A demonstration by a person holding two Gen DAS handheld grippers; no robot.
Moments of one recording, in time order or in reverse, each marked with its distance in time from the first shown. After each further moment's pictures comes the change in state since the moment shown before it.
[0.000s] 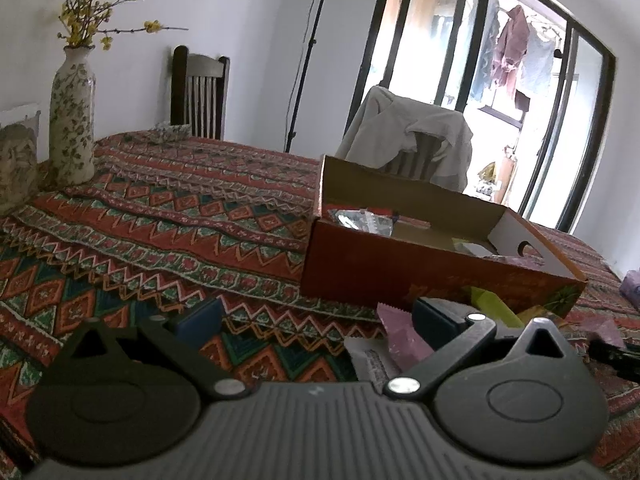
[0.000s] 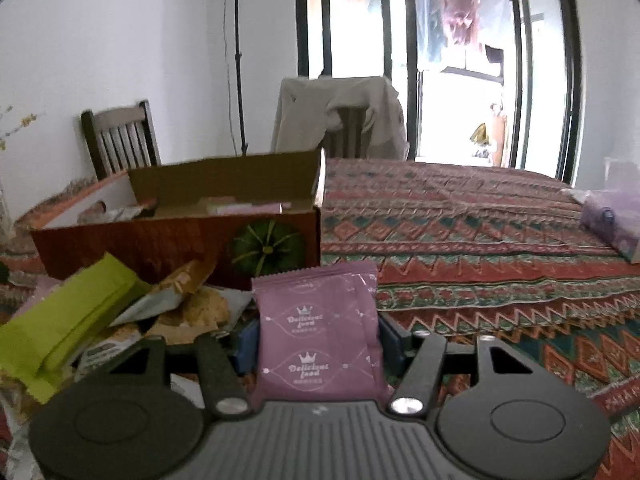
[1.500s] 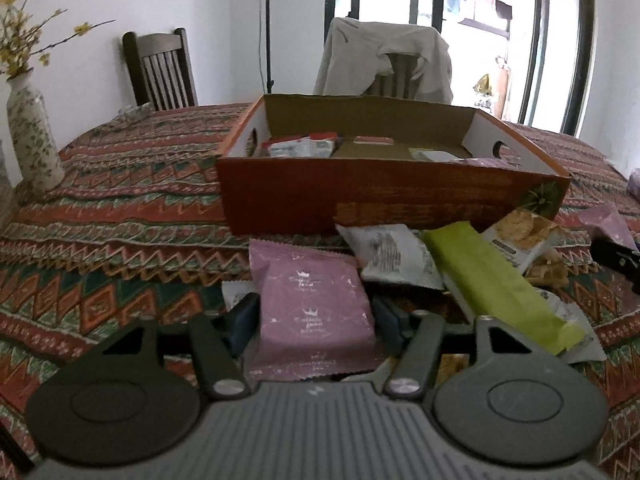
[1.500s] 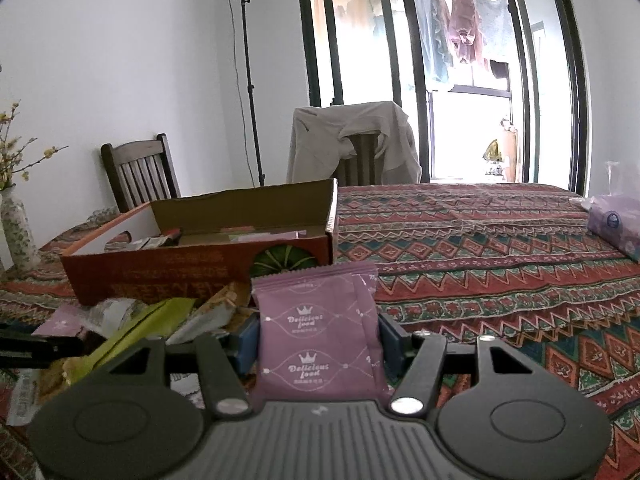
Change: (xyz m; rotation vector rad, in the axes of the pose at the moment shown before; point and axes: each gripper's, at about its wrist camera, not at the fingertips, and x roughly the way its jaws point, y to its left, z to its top) left arm 0.005 -0.070 -0.020 0.202 0.182 0.053; right arm -0.013 -0.007 -0.002 0.041 -0.063 0.076
